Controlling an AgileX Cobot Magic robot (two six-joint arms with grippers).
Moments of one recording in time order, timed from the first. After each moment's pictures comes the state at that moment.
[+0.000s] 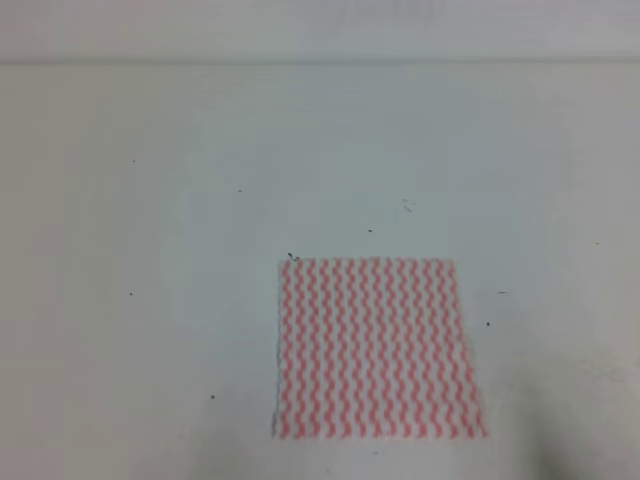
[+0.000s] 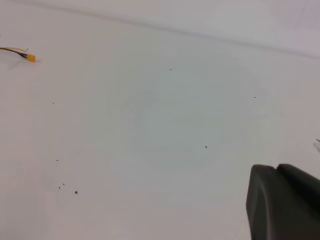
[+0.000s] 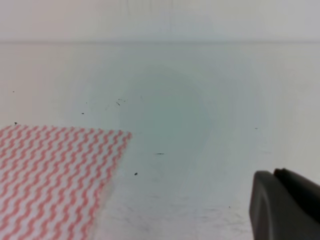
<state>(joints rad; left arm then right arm) -0.04 -0.01 0.01 -0.06 0.32 0.01 0.07 -0.01 0.00 0.43 0.29 -0.32</state>
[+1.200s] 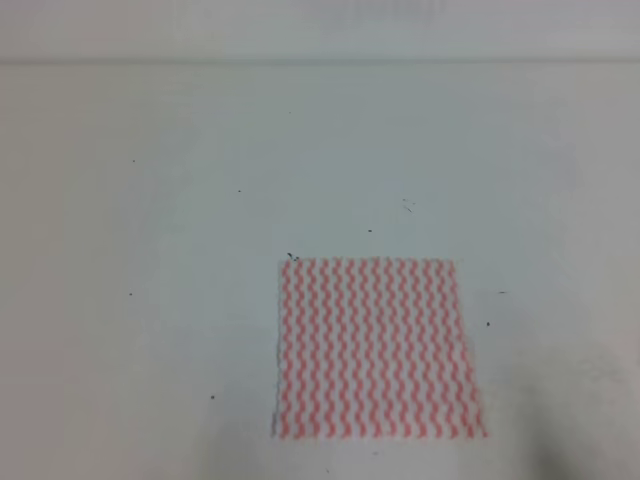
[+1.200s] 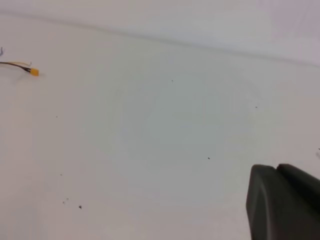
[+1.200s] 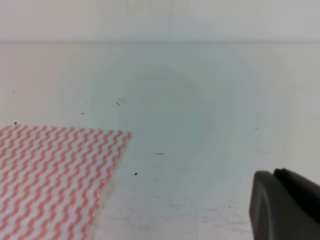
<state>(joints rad) -0.04 -0.02 0.02 -0.04 0.28 0.01 0.07 -0.01 0.01 0.43 0.29 -0.32</state>
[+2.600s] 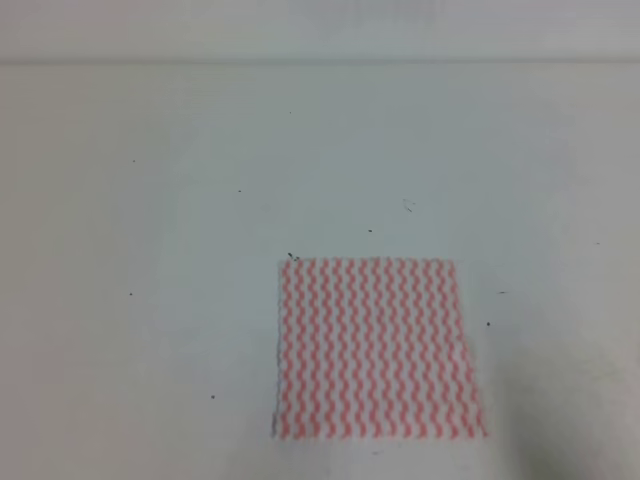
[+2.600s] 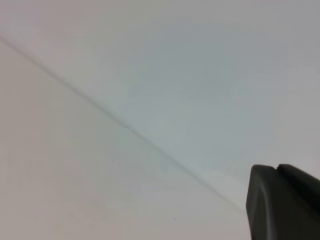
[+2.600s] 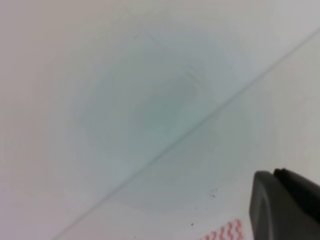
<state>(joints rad) -0.04 -0.02 0.01 -0.27 0.04 -0.27 0.07 -0.01 0.00 1.21 0.12 -0.36</state>
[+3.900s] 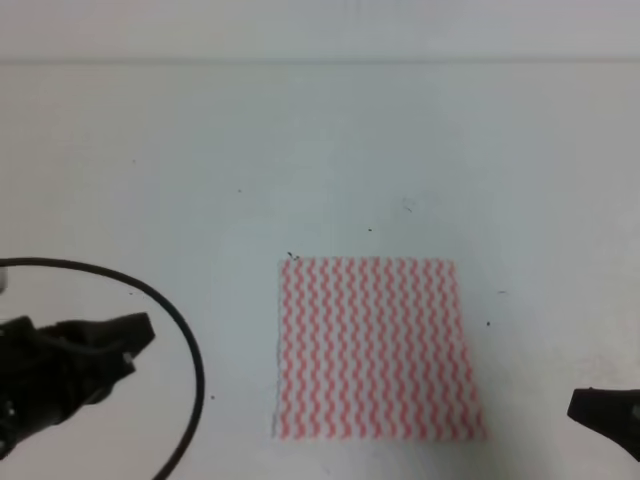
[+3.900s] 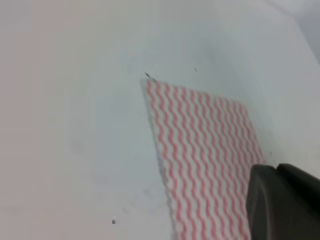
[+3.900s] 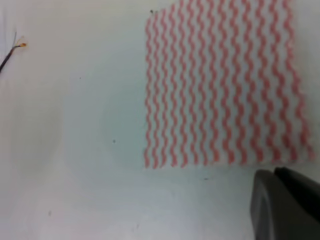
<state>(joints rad) -0.17 0.84 -0.41 -1.17 0.50 0.82 0.09 0.73 -0.35 1.07 0.68 -0.39</state>
